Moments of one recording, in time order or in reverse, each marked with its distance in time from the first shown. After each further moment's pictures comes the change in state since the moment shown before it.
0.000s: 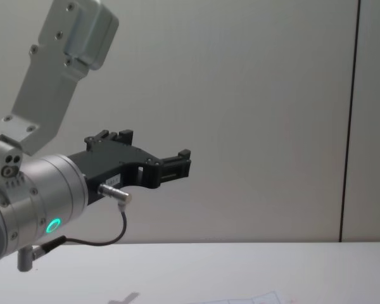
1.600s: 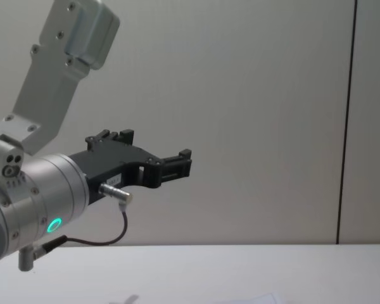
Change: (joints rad) left arm 0.000 0.000 0.000 0.000 0.000 0.000 0.000; right arm 0.078 -0.049 0.006 0.091 0.063 0.148 0.017
